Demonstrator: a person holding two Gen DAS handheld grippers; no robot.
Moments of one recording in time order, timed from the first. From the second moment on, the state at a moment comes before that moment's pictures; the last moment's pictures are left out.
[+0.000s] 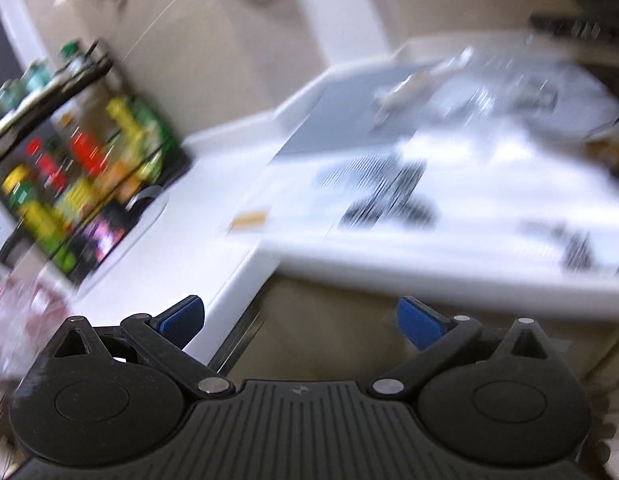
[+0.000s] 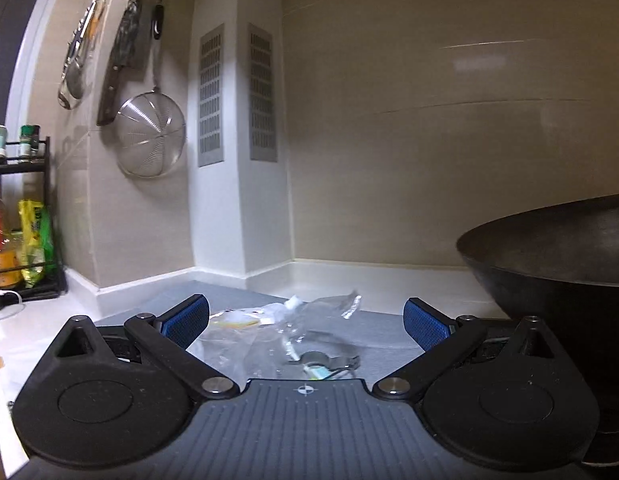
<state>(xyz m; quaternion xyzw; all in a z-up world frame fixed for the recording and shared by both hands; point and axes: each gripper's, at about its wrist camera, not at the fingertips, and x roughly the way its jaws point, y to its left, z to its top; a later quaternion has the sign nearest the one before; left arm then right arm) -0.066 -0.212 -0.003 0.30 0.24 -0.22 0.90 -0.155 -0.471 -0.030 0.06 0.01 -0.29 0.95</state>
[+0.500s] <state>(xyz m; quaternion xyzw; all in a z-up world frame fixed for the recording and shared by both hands) -0.026 -0.374 -0.003 0.31 0.19 -0.34 0.87 -0.153 -0.489 -0.037 0.09 0.04 -0.35 0.93</state>
